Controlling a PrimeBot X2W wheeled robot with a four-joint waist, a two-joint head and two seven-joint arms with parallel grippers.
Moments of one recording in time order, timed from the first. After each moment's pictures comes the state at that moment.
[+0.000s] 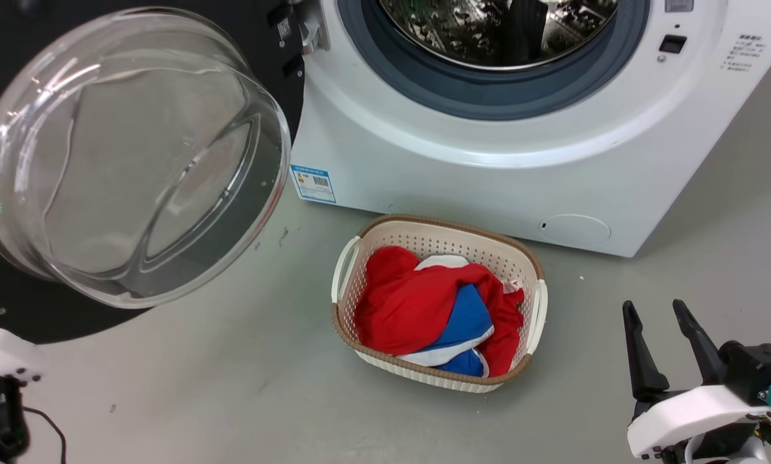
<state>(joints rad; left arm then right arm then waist) -0.32 0.51 0.08 0.58 -0.62 0.07 -0.25 0.00 -0.05 -0.06 0.07 0.15 0.13 -0.07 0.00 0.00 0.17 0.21</state>
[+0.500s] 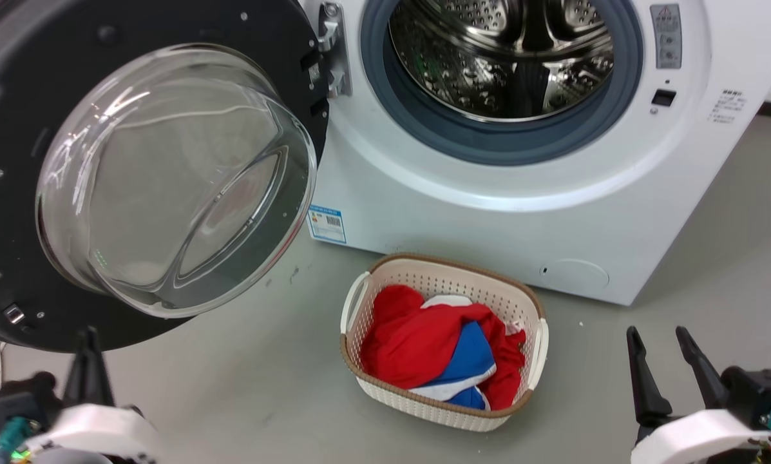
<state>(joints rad) 0.00 0.36 -0.03 0.14 -0.49 0.22 -0.20 0.05 -0.05 -0.07 0.08 0.16 0.13 -0.09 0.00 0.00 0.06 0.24</state>
